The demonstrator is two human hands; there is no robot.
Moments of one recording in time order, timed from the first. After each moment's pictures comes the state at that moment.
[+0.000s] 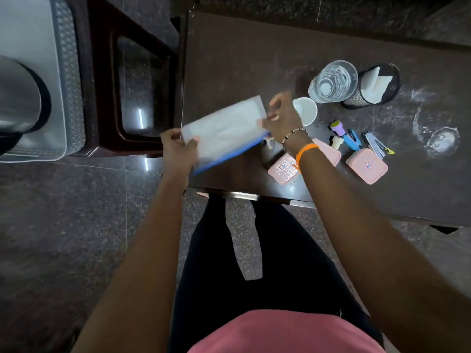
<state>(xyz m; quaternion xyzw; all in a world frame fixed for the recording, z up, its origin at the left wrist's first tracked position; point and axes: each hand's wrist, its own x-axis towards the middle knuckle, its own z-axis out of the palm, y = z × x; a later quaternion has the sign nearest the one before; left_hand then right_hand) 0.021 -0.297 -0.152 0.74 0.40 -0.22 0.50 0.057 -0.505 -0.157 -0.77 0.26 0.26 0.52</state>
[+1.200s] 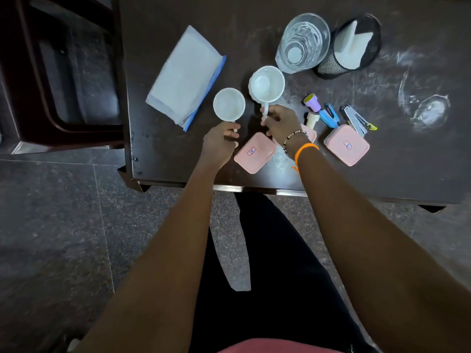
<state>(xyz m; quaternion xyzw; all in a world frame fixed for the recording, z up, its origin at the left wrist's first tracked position) -0.007 -0.434 -0.229 0.80 0.16 -0.41 0.41 0.004 -0.585 -0.228 -0.76 0.35 0.31 0.45</state>
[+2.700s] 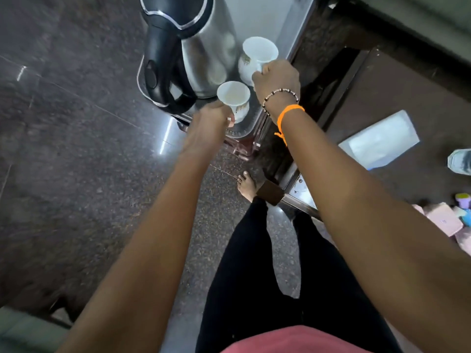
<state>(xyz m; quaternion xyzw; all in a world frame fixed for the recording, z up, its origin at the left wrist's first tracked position) 0.042 0.015 -0.112 0.95 0.08 -0.18 0.24 0.139 -0.095 -0.107 -0.91 0.11 0.25 0.31</state>
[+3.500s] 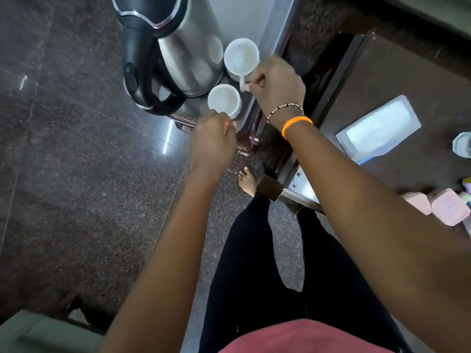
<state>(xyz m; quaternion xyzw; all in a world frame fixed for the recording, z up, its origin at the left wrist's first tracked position) 0.024 -0.021 -0.106 0.93 0.19 -0.12 0.27 0.126 -0.127 -0.127 -0.95 -0.05 0.17 0.24</state>
